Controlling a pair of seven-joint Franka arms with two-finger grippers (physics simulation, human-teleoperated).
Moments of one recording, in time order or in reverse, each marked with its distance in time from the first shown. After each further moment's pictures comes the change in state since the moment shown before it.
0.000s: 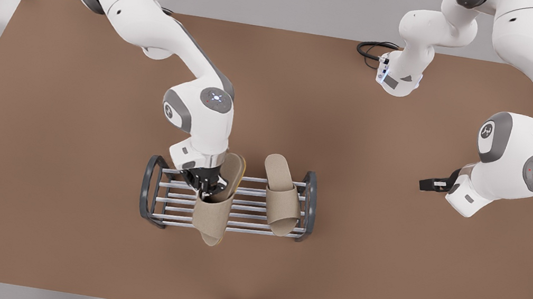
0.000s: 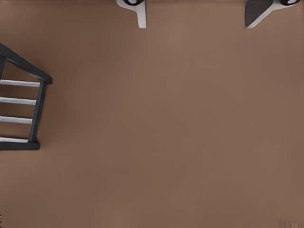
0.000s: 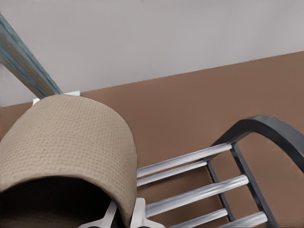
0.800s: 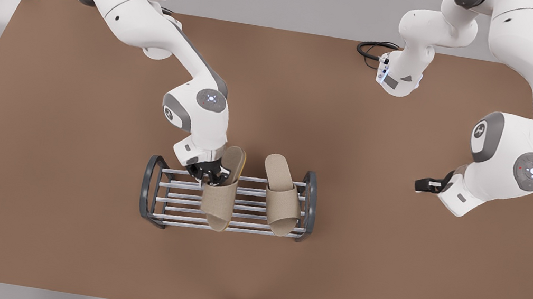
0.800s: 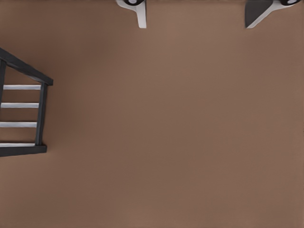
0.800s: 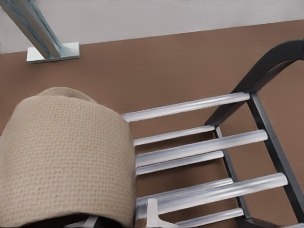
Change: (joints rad) left arm -0.025 0.010 0.000 0.009 0.022 0.030 0.049; right arm -0.120 -0.061 0.082 -0.276 0.004 0.165 -0.013
